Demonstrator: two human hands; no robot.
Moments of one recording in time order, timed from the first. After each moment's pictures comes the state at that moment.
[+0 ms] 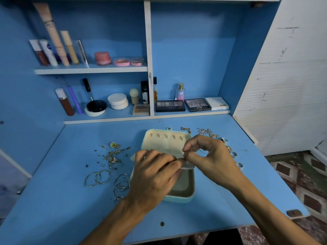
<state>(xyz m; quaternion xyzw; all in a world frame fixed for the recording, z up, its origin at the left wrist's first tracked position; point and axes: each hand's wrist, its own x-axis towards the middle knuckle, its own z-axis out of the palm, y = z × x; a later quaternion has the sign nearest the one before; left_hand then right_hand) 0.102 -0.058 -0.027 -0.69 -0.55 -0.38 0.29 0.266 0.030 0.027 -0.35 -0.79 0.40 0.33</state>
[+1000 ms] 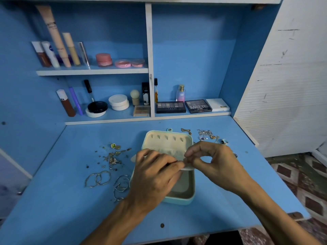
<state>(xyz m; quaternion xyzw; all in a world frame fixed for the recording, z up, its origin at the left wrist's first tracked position) 0.099 -0.055 -0.030 -0.70 -0.54 -0.39 0.28 0.277 0.030 0.029 -0.34 -0.82 0.37 0.27</state>
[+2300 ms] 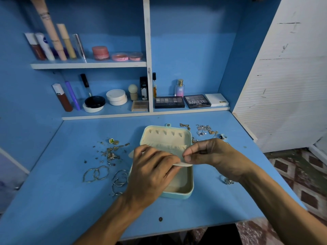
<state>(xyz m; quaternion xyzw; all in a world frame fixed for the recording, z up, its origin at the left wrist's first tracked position) 0.098 -0.054 -0.036 -0.68 -0.54 -0.40 0.28 0.282 0.053 0.026 -0.31 -0.66 0.66 0.17</state>
